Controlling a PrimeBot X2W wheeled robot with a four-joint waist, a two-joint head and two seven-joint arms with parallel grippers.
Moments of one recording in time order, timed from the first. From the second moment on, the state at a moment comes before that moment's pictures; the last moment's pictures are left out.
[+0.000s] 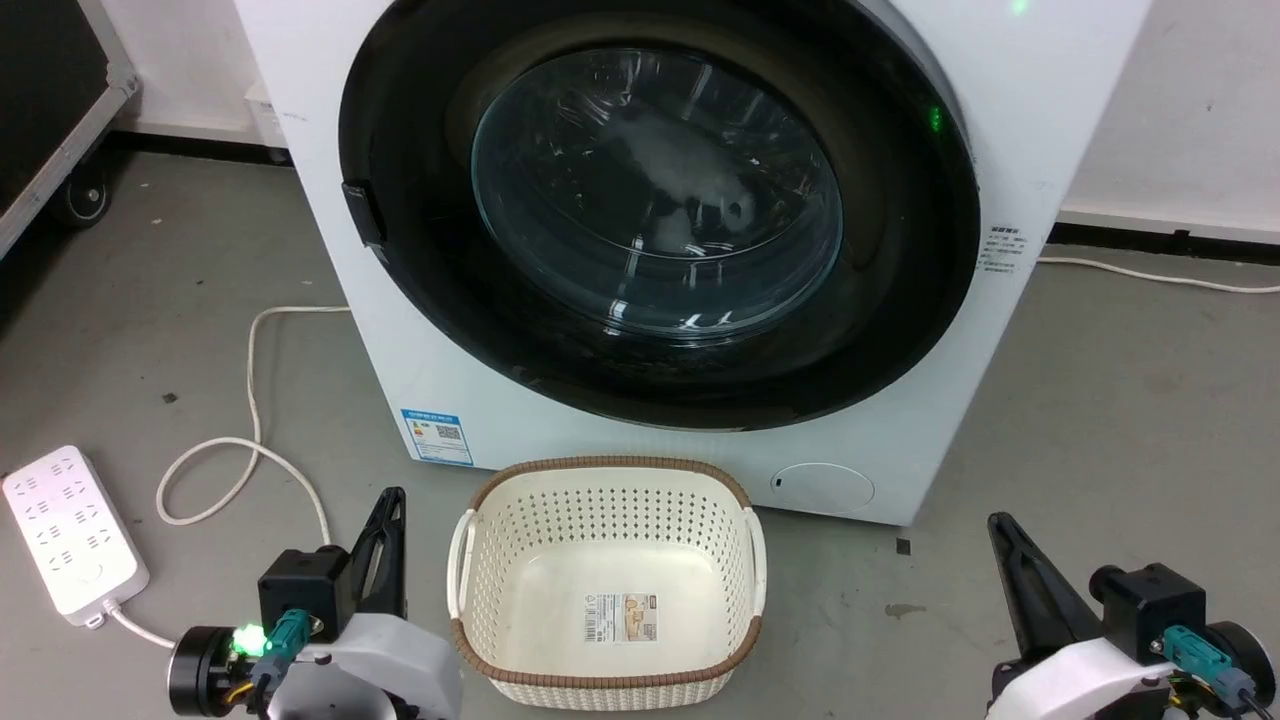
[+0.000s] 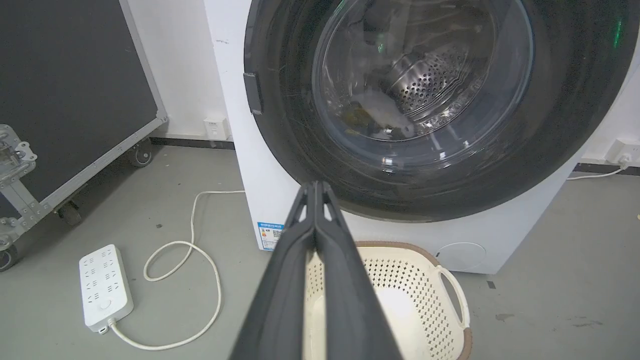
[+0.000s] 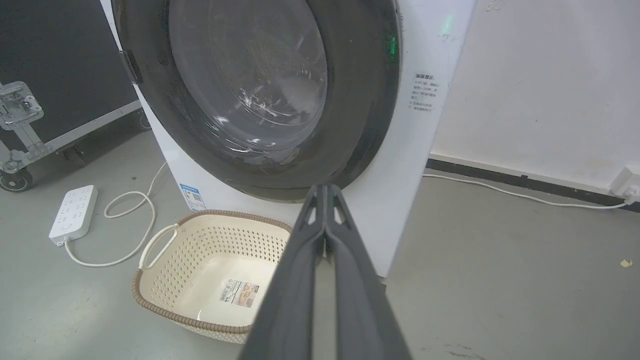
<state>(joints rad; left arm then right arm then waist) -0.04 0.09 -0.05 0.07 -0.09 0.01 -0.04 0.03 -0.05 -0.02 0.03 0.04 0.13 -0.03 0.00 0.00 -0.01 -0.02</state>
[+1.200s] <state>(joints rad) -0.01 0.05 0.00 0.00 0.00 0.00 0.00 0.01 -0.05 0.00 0.00 0.01 0.13 0.00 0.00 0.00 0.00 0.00</state>
